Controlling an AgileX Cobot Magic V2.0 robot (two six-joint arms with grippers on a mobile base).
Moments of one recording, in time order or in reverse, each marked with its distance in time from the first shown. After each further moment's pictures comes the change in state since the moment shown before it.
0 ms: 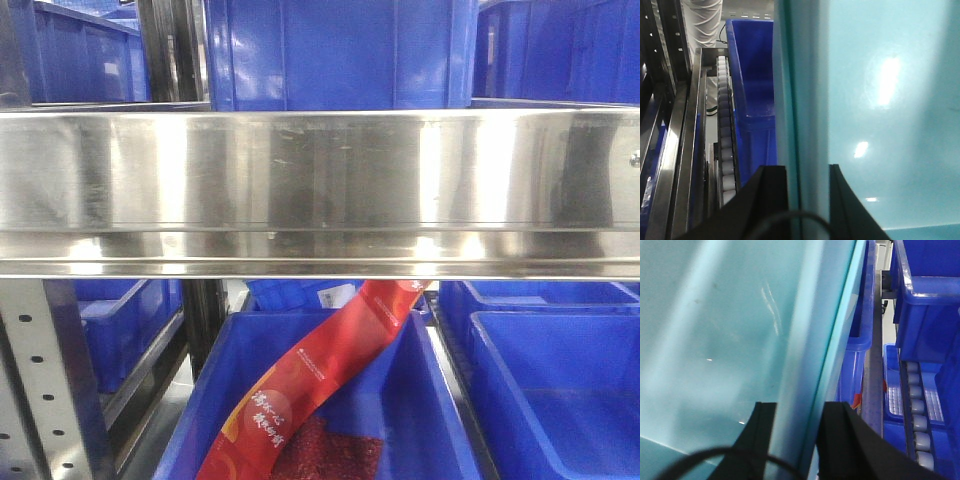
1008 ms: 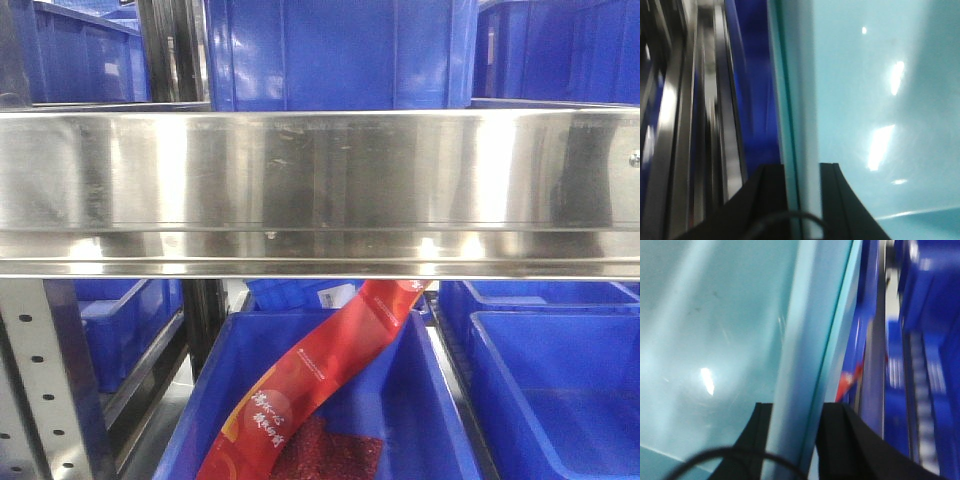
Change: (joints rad) left arm 0.000 0.000 -0.001 -0.018 0.244 0.000; right arm 0.000 0.000 0.002 0.023 0.137 0.000
